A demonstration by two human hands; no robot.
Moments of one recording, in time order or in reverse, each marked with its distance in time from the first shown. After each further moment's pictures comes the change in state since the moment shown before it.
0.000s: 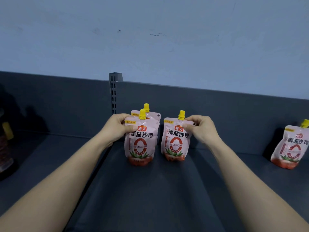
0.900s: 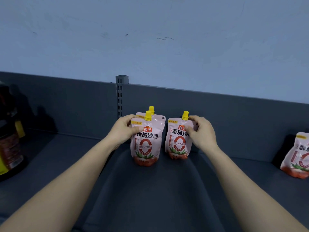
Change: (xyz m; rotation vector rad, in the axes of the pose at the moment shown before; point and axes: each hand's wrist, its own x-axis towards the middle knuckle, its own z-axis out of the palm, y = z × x) left_hand 0.004 -0.008 0.006 0.022 0.038 0.056; right_hand 0.011 0.012 0.019 -0.336 0.108 -0.140
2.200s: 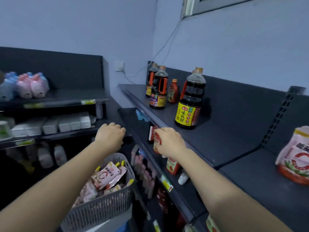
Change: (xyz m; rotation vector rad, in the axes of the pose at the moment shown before) left_hand -0.445 0.021 -0.234 1.777 0.391 -0.803; right_hand -0.300 -0.319 0.147 -0.052 -0.764 -1.120
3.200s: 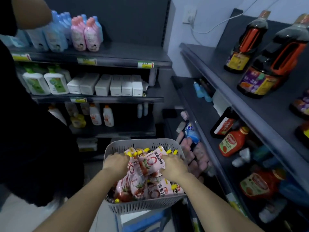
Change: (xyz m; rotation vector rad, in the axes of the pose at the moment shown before) left_hand -0.048 -0.125 0.284 -0.263 -0.606 -0.293; right_hand 0.146 -0.138 0.266 0.060 -0.565 -0.118
